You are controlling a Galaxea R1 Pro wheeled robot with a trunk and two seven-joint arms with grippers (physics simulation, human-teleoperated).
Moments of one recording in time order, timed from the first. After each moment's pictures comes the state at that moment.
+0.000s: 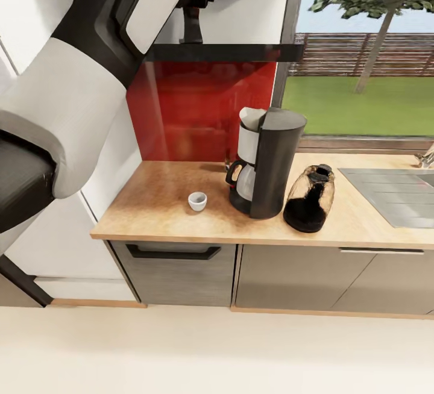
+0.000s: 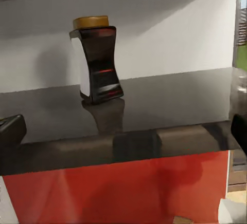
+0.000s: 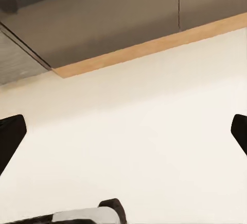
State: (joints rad) left arm -1.98 -0.17 -0.49 -0.74 0.54 0.72 0.45; right arm 0.26 -0.39 -0.68 -0.63 -0.40 -0.28 0.96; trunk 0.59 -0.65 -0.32
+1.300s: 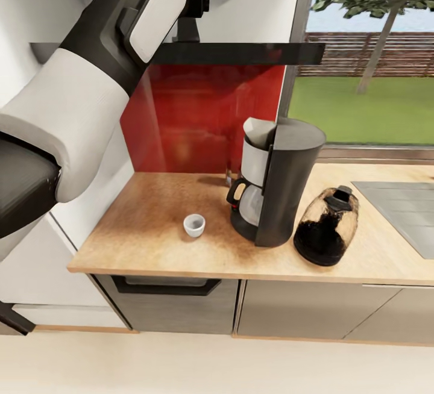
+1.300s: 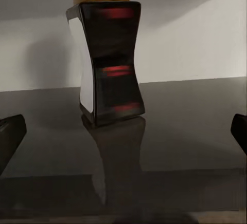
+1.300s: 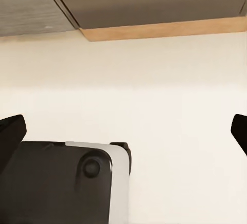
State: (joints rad) left arm -1.96 -0.17 -0.49 -0.72 0.56 0.68 0.51; right arm 0.27 -0.31 -0.67 -0.46 -0.11 -0.56 0.98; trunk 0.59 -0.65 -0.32
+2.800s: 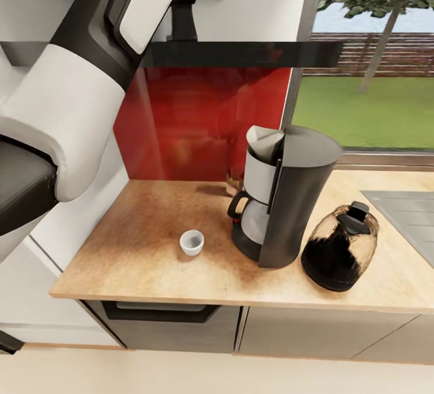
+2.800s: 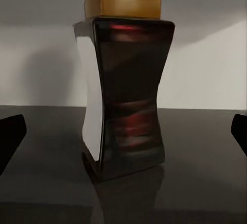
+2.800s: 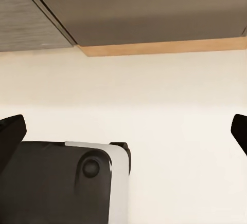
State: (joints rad) left arm -1.96 -0.17 -0.43 -0.76 0.56 0.67 0.57; right arm 0.27 -0.31 -0.67 -0.46 -0.11 -0.56 0.98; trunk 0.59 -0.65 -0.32
